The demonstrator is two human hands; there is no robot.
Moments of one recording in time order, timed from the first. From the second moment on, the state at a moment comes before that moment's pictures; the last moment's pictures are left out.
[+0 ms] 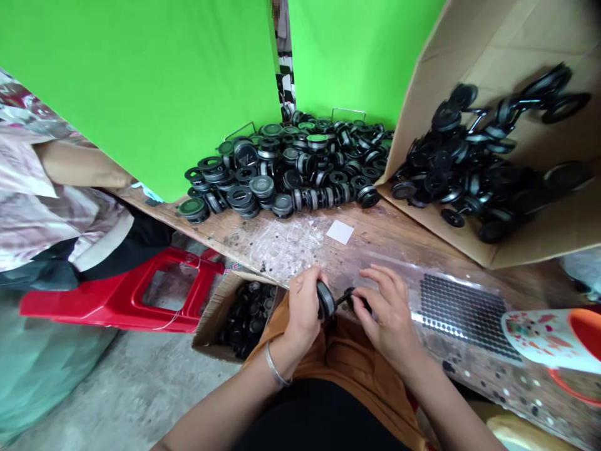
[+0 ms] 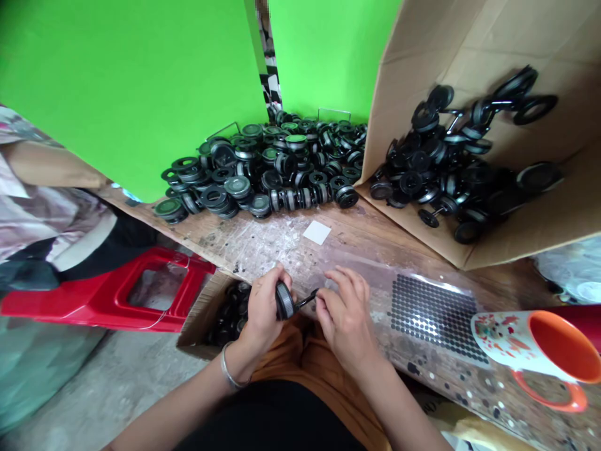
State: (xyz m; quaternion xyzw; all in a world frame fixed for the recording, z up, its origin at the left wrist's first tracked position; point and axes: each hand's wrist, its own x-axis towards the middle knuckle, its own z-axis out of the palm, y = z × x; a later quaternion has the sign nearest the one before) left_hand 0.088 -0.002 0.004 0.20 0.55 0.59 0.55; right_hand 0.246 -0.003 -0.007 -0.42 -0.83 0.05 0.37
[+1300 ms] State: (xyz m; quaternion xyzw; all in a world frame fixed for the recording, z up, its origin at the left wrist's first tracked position) left_hand 0.027 0.015 -0.048 0.70 0.57 0.39 0.18; right_hand 0.158 0.065 0.044 -0.39 -0.92 0.06 -0.02
